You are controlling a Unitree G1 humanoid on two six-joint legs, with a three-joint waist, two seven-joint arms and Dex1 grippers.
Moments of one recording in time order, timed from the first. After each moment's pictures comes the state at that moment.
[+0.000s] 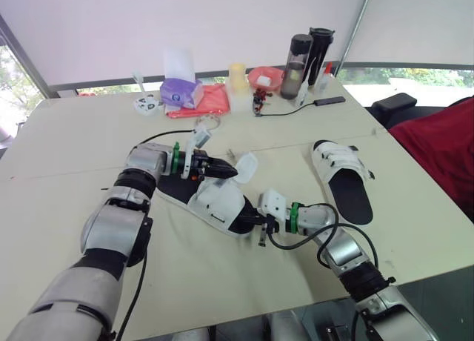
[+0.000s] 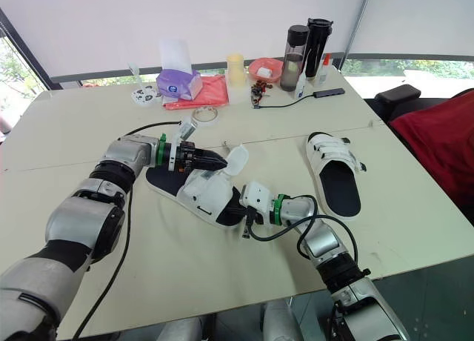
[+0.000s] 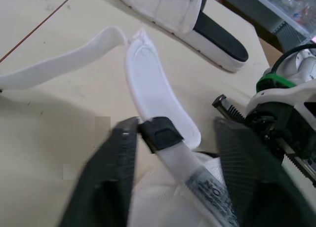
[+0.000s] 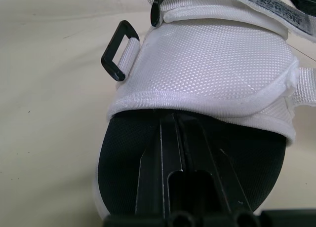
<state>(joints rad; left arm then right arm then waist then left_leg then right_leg) -1.15 0.35 -0.13 1.11 -0.19 0.40 -1.40 -0.40 -0.36 0.34 0.20 0.08 -0.01 0.95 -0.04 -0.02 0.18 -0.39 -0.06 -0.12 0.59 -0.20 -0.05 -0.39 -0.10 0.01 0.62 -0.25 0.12</state>
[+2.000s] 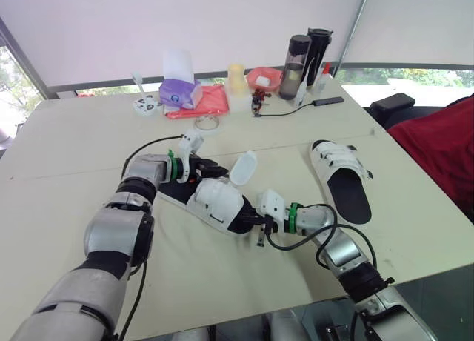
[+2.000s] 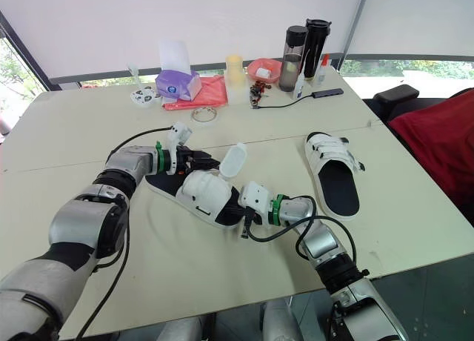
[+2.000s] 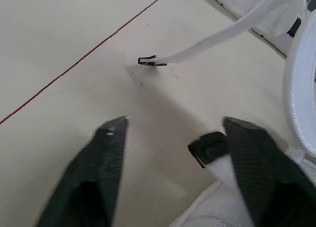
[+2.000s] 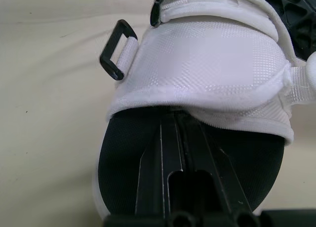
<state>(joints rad) -1.13 0.34 0.02 1.25 -0.07 0.27 -1.12 -0.40 -0.36 0.34 0.20 0.07 -0.01 0.93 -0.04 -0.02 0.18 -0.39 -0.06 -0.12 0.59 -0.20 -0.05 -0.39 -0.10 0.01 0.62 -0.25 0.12</state>
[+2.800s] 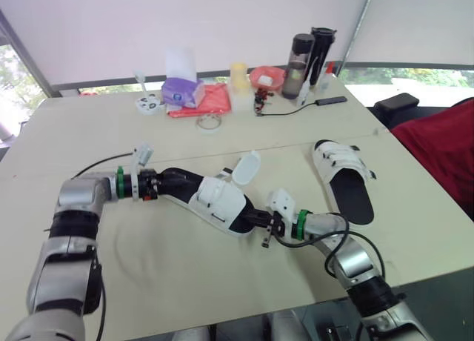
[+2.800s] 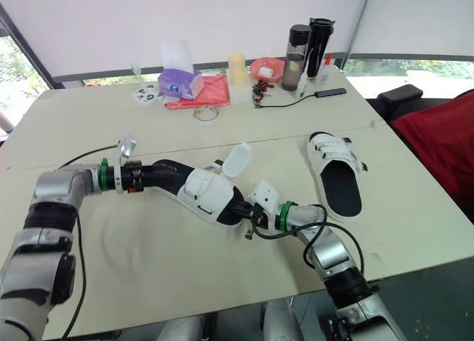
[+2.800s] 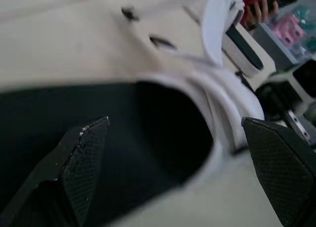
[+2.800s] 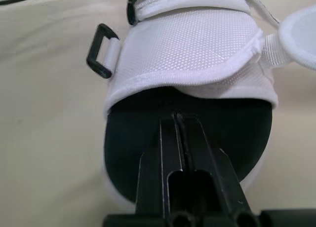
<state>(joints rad) -0.64 0.63 0.08 0.40 -0.36 0.87 -1.36 -0.29 -0.40 0.26 -0.02 0.17 0.24 0.89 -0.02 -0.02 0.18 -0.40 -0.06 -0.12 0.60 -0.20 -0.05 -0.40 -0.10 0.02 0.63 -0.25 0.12</state>
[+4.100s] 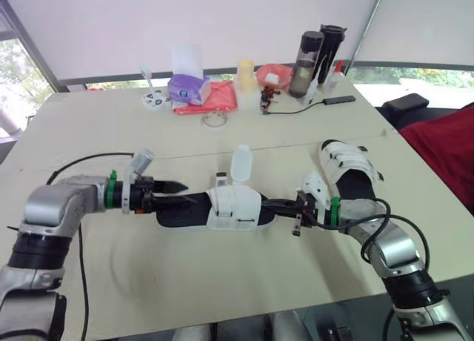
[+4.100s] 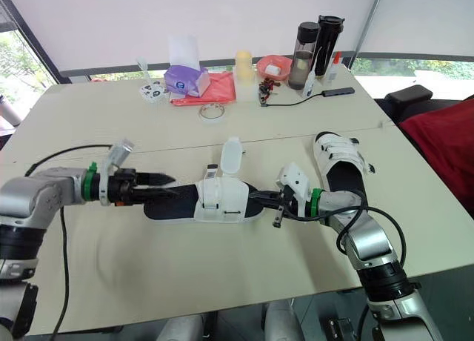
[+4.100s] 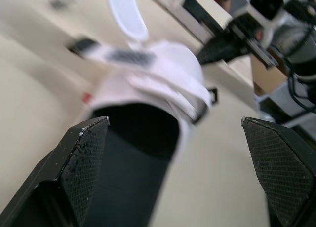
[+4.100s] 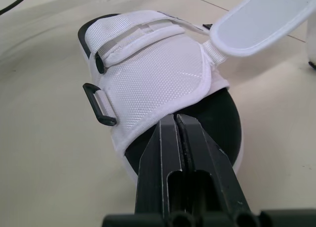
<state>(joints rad) -0.60 0.78 0.03 0.15 -0.60 0.88 -1.25 -0.32 -0.55 0.12 -0.14 0.32 0.45 0.98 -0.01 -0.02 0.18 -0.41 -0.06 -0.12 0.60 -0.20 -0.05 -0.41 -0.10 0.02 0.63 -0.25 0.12</state>
